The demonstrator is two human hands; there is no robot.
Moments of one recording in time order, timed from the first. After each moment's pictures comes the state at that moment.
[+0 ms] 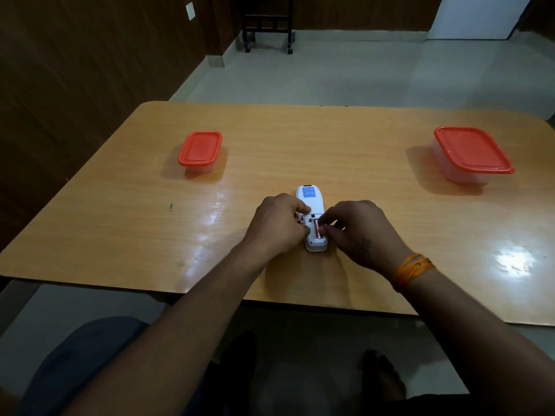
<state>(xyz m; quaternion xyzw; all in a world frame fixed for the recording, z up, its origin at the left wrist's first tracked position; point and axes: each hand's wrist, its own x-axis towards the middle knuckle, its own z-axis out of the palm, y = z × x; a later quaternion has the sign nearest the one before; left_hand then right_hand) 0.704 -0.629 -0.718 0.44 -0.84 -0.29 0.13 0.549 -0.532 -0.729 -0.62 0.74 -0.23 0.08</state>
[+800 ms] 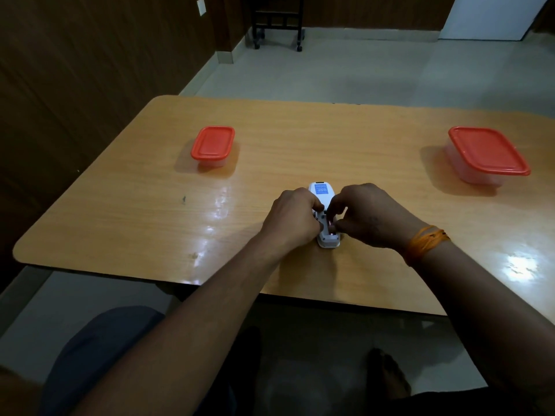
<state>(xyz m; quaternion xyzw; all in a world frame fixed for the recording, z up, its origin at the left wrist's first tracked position) 0.701 -0.633 -0.721 0.43 -0.85 -0.28 0.11 0.545 -0.554 -0.703 -0.68 0.72 -0.11 0.10</state>
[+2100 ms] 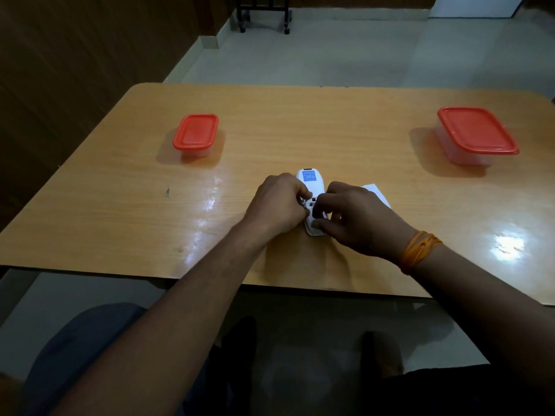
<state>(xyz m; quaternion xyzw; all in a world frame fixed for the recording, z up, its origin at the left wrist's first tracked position) 0.701 -0.639 -0.721 0.41 -0.86 -0.28 0.12 0.552 -0.527 -0.722 -0.72 0.66 -0.20 0.08</state>
